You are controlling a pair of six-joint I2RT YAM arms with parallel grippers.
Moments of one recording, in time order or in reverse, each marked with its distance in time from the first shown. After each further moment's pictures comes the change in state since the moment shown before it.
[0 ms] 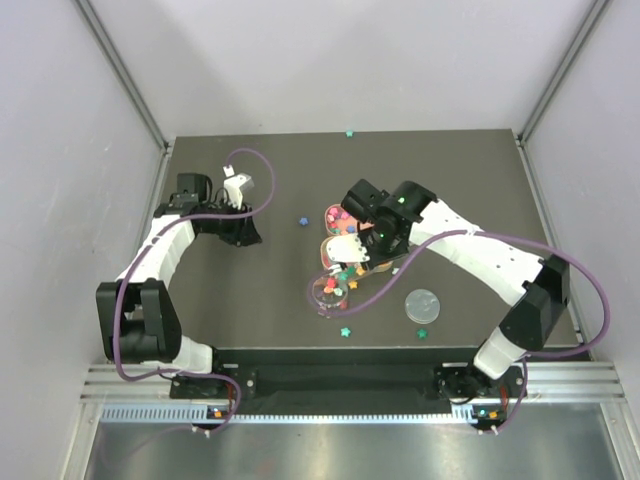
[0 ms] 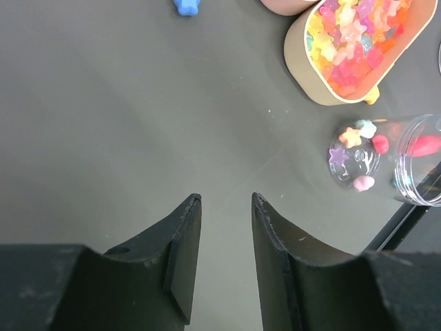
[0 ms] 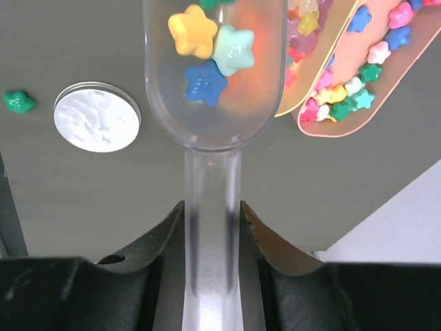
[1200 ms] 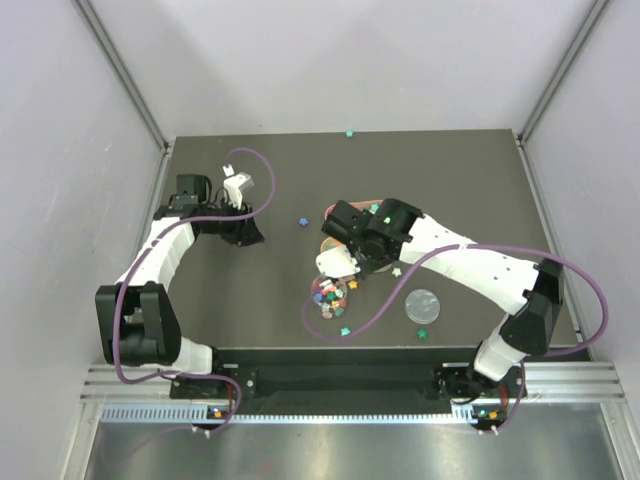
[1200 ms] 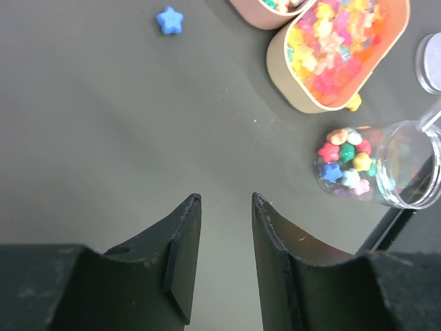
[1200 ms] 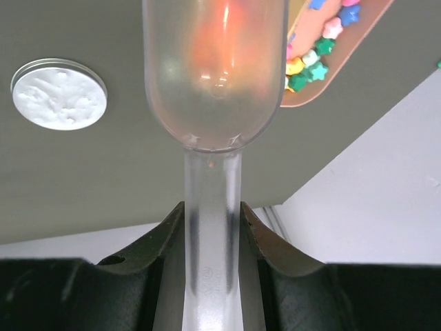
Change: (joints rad) left arm 0.001 -0.021 -0.025 0.038 0.048 -0.013; right arm 0.168 0.000 0.009 -0.008 0.246 0.070
